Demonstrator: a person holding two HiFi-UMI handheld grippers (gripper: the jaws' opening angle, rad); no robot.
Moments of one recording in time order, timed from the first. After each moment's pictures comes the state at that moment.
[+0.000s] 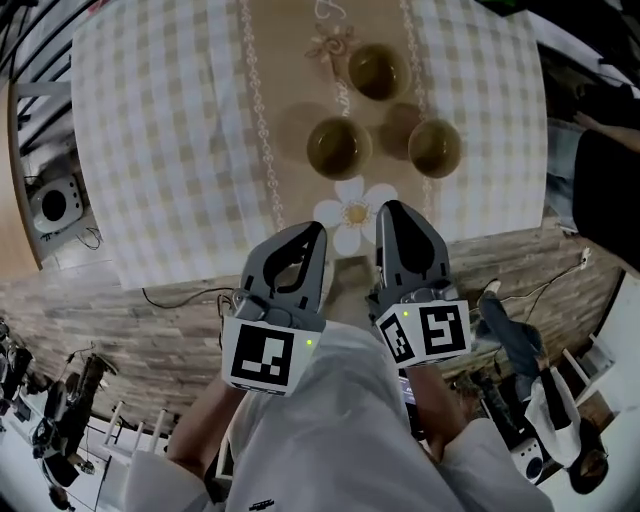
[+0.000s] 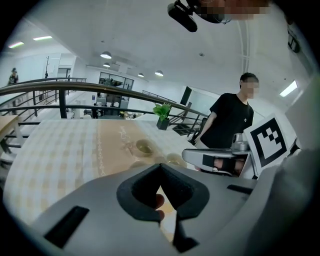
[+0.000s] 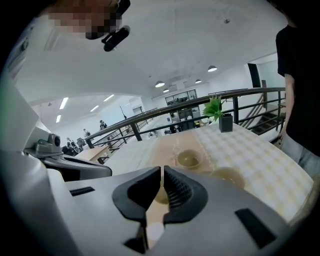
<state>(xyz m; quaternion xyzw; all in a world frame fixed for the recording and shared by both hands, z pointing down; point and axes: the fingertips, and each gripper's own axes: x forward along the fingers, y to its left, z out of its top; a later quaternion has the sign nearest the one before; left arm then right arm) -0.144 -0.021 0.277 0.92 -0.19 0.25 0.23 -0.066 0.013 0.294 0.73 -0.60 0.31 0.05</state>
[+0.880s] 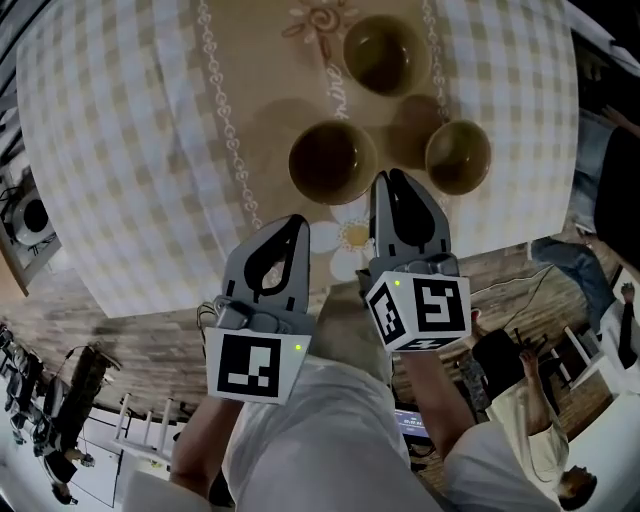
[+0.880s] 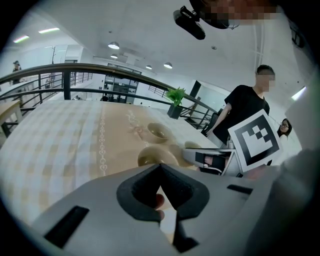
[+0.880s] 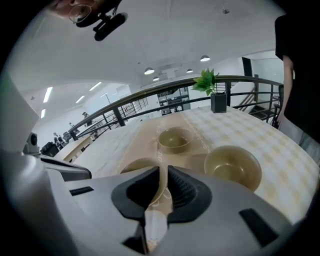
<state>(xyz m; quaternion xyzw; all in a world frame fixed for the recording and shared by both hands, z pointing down) -0.128 -0.056 0.392 0.88 -0.23 0.30 0.28 -0.025 -0.028 0.423 0.75 -0.53 0.37 0.10</state>
